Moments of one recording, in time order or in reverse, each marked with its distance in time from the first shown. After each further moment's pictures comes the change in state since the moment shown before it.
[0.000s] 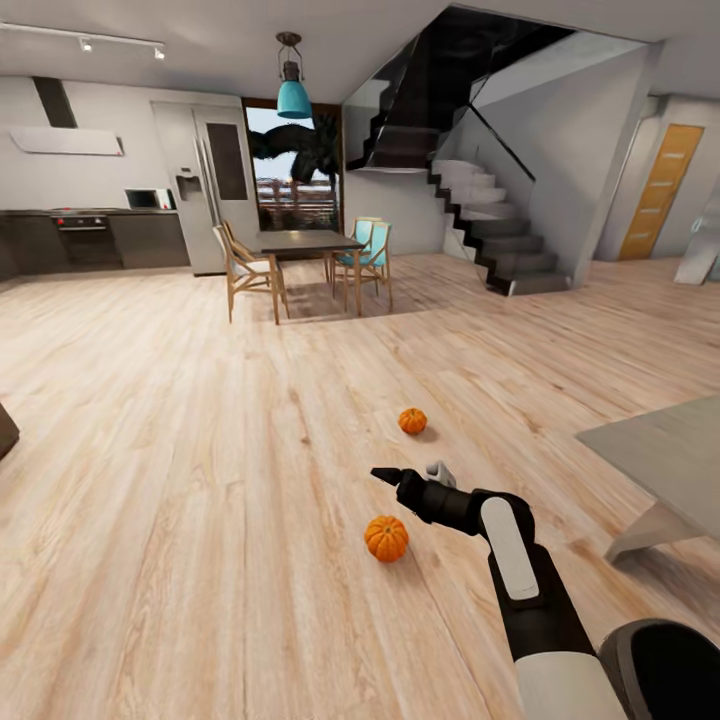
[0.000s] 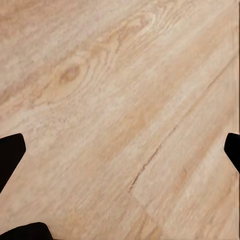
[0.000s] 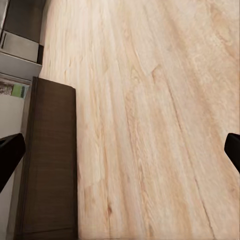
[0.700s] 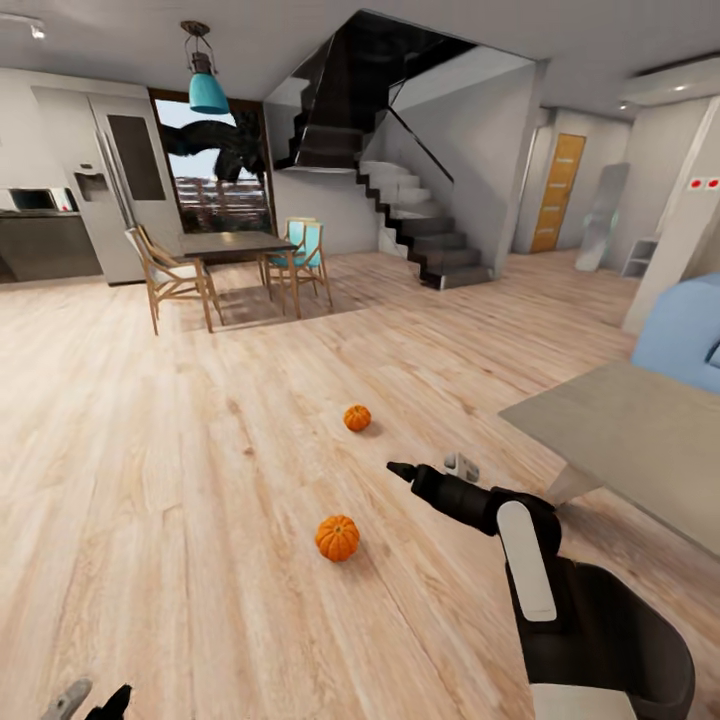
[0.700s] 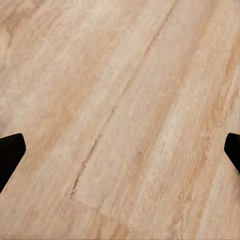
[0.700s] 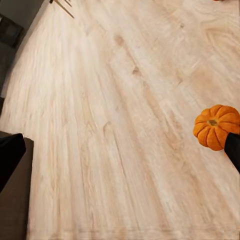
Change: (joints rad) left arm -0.186 0.058 -0.214 -0.002 -0.089 -0.064 0.251; right arm 0.064 0.000 -0.001 -0.215 0.150 0.004 -0.004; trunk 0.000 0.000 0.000
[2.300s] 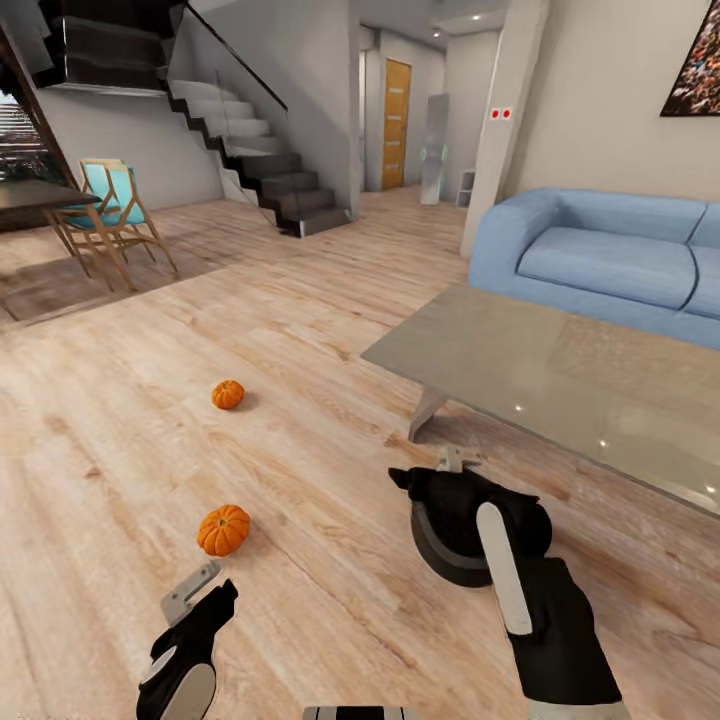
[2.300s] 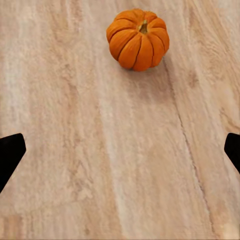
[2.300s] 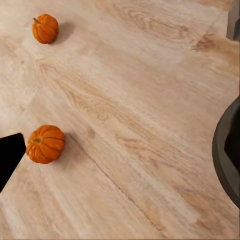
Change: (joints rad) left arm -0.321 -0.008 -0.471 -0.021 -0.205 0.002 0.446; right arm 0.014 0.001 0.139 -0.117 0.385 -0.004 -0.002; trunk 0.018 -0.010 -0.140
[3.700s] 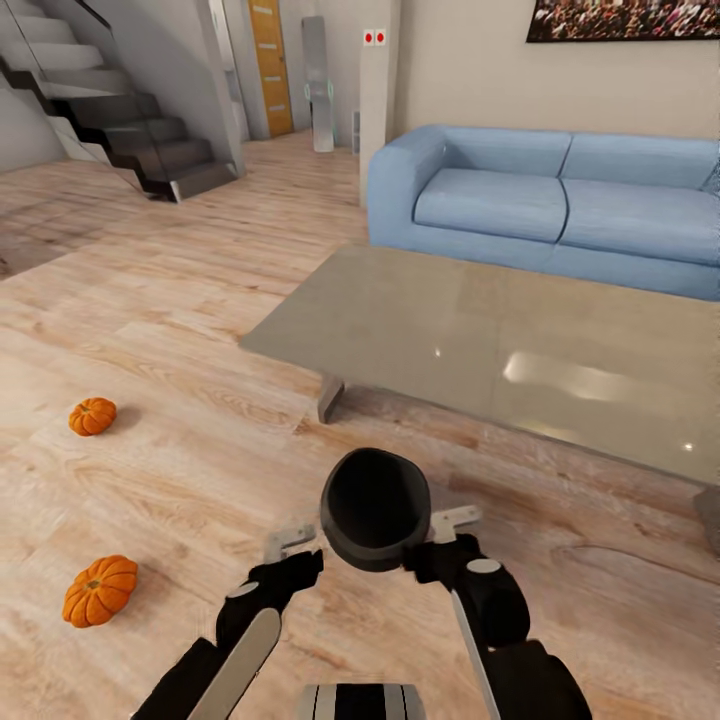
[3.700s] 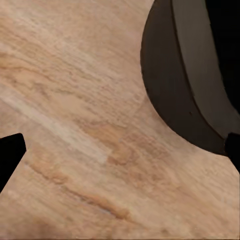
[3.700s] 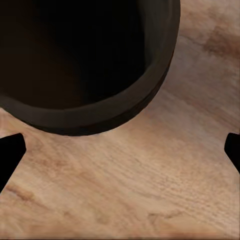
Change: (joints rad) left arm -0.236 -0.037 -0.246 0.123 -0.013 0.300 -0.180; right arm 0.220 0.000 0.140 0.004 0.470 -0.057 0.008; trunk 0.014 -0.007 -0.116
